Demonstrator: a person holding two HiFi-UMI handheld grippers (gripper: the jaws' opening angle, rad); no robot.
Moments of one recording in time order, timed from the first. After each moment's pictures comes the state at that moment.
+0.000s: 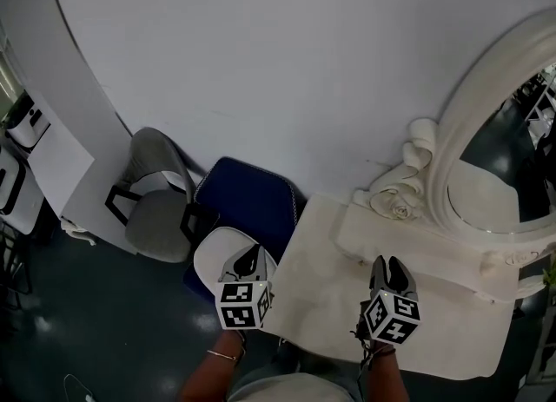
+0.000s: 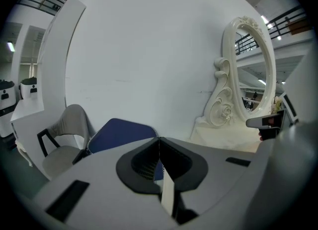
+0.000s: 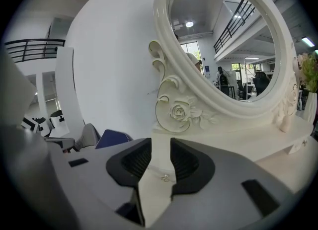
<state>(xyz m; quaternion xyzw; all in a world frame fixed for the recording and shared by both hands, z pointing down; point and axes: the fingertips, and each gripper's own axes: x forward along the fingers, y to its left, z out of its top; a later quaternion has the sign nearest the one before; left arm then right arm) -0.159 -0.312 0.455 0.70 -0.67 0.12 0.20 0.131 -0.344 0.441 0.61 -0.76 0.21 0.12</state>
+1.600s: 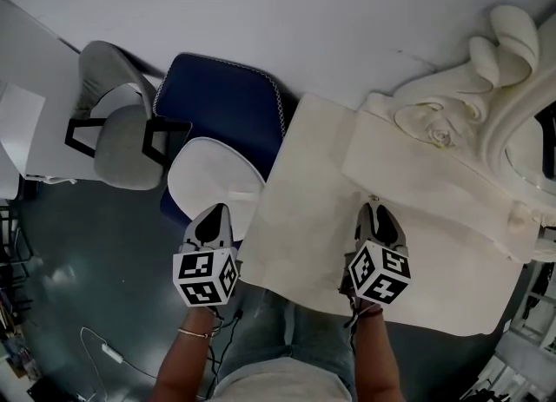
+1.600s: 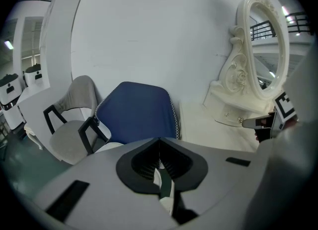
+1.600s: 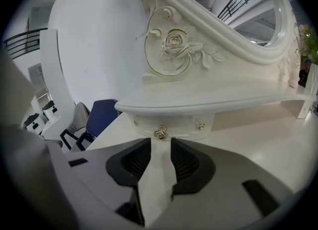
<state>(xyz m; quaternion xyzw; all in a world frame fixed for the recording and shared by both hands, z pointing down) -0.190 -0.275 0.579 0.66 -0.67 0.19 0.29 0.116 -0.340 0.589 0.60 -0.71 0.30 0.20</state>
